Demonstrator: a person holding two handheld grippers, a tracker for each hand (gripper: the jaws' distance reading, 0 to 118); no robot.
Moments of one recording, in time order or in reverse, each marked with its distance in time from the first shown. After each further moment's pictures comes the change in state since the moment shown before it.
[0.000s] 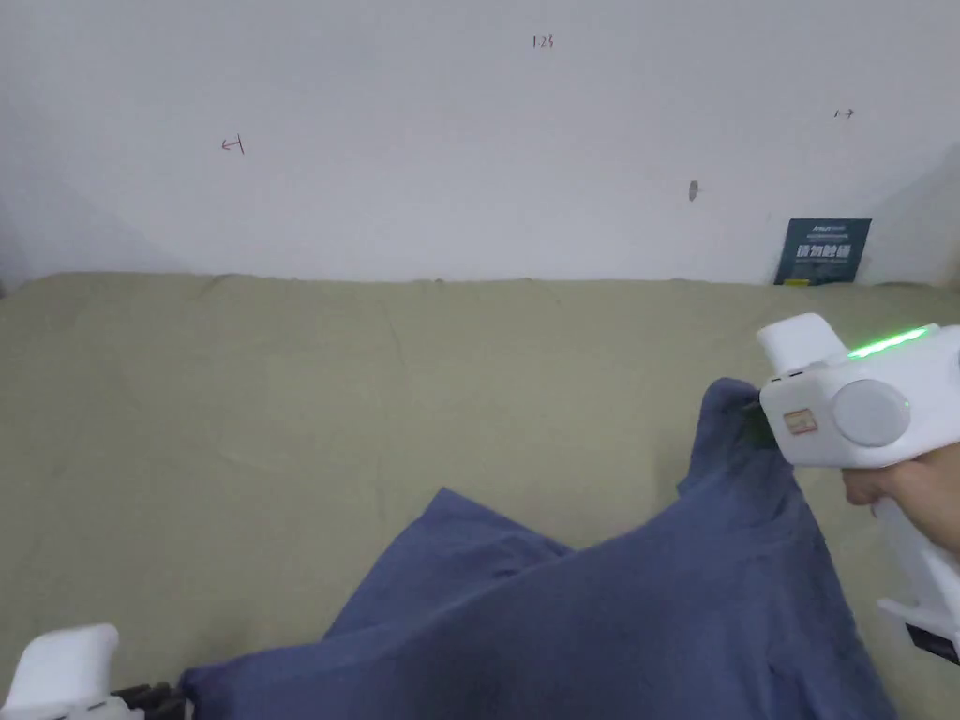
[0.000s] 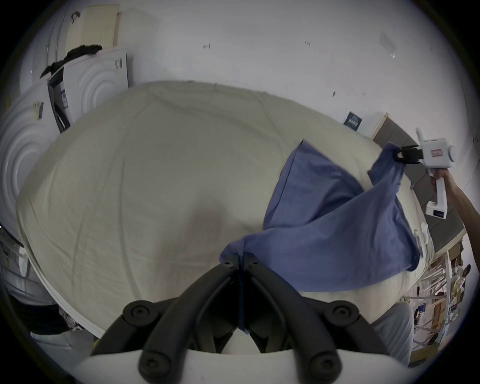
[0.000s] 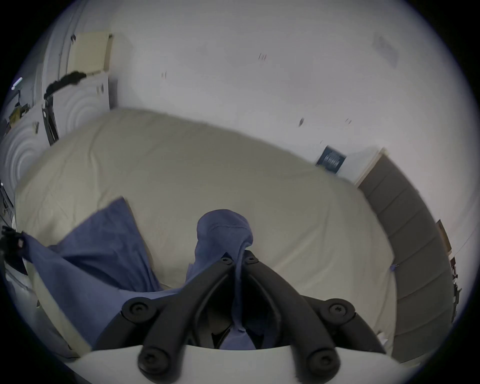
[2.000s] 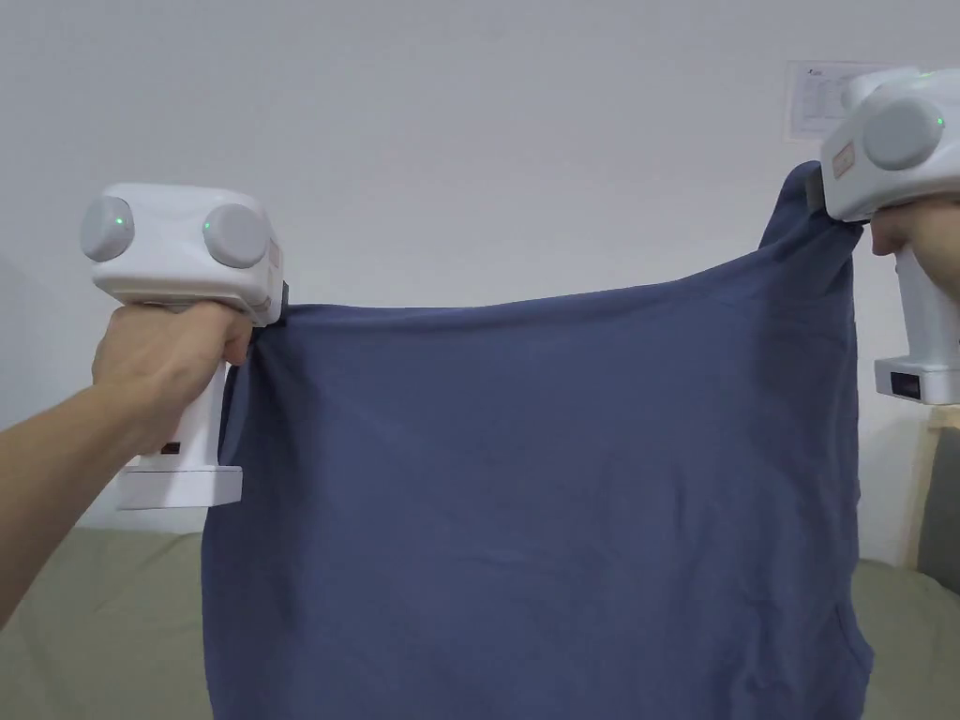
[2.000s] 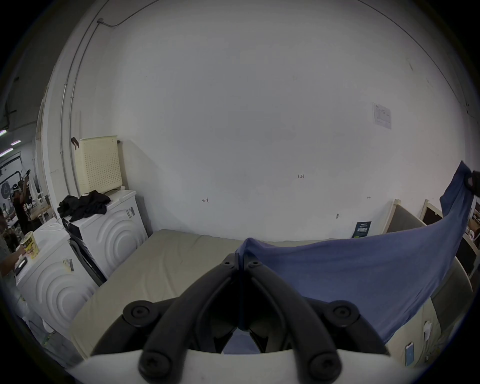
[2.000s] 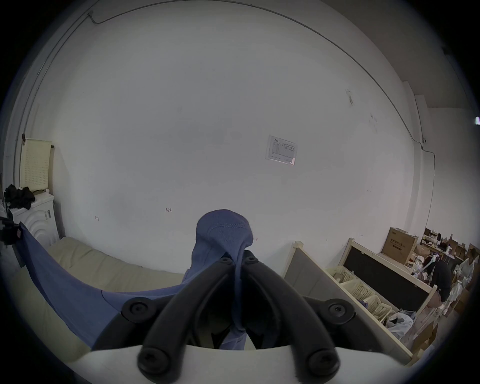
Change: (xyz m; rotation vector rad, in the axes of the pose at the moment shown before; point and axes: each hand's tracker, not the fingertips) left arm 0.171 0.439 0.082 0.480 0.212 -0.102; right arm 0.161 0.294 0.164 0.463 -0.373 -0.238
